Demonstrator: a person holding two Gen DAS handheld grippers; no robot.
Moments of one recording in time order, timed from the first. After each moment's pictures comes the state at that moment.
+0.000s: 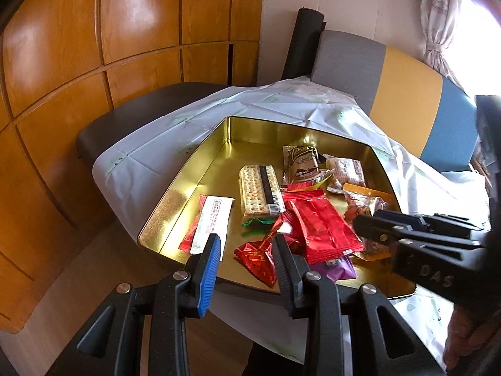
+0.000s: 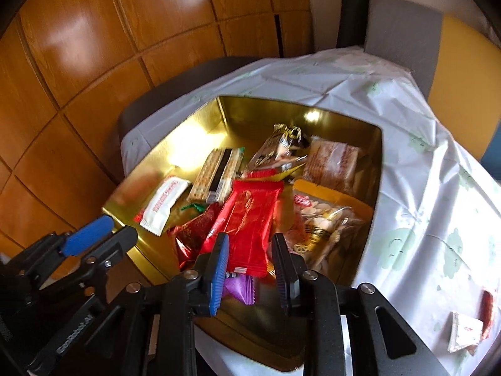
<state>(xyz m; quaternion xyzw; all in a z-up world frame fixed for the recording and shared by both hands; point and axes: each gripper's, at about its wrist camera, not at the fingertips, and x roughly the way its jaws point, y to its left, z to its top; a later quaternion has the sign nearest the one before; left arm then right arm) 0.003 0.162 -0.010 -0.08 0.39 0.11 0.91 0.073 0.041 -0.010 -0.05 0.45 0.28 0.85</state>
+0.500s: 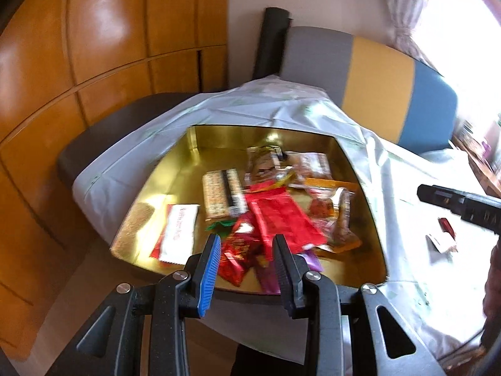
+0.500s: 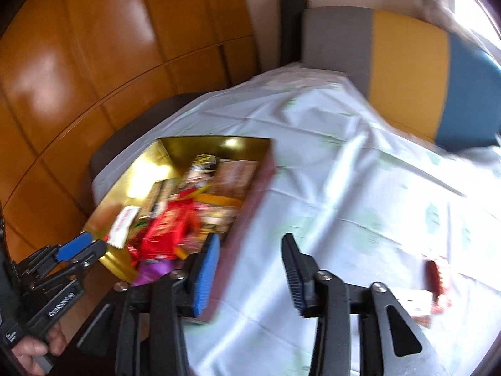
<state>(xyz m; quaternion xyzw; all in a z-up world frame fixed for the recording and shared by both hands) 0.006 0.126 0.001 -0.04 0.39 0.05 0.92 0.065 -0.089 0.024 0.01 0.42 0.17 0.89</state>
